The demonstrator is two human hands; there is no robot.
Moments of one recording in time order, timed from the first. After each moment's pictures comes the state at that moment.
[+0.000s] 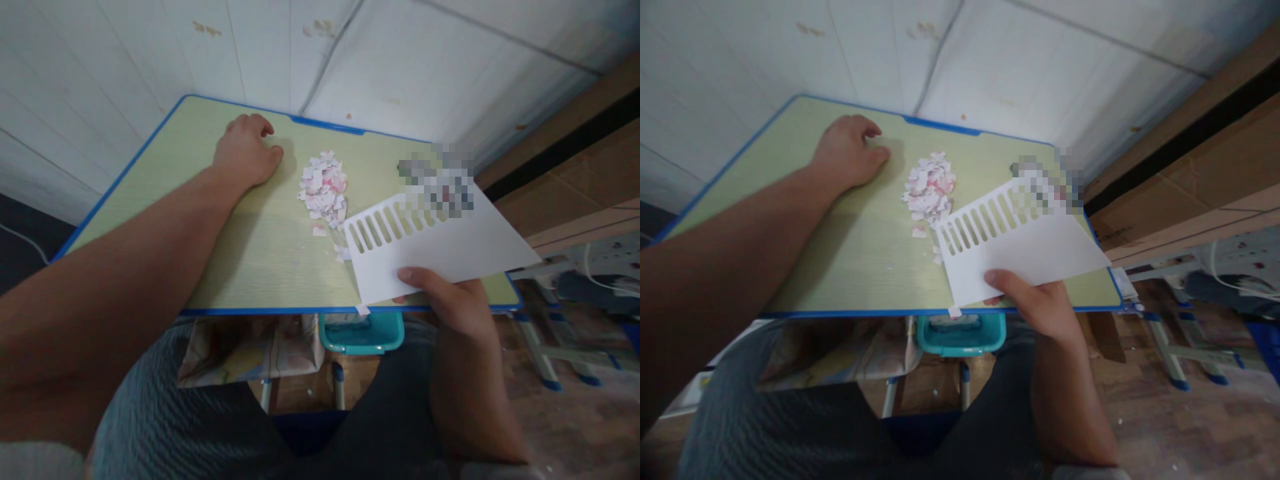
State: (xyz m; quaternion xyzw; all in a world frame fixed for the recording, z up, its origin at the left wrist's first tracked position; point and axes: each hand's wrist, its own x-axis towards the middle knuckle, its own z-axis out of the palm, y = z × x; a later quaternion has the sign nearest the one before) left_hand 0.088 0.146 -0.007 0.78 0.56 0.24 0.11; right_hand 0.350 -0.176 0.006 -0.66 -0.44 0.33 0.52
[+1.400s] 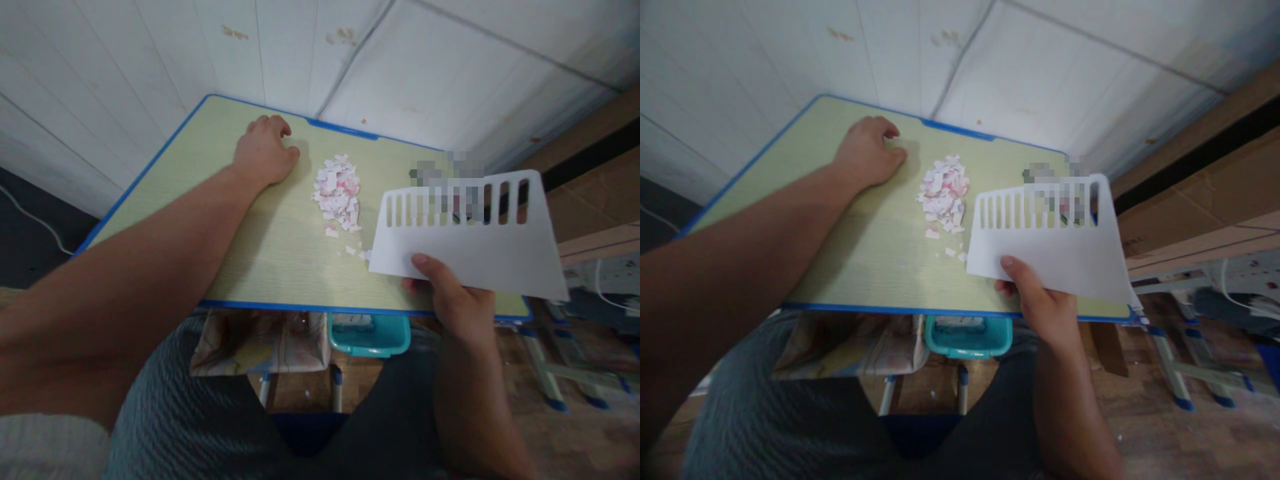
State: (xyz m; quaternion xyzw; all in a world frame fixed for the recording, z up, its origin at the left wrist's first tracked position) left_hand 0.089 0.160 -0.020 0.79 0.54 0.27 0.07; right_hand 0.348 -0.166 -0.008 -0.66 -0.45 0.21 0.57
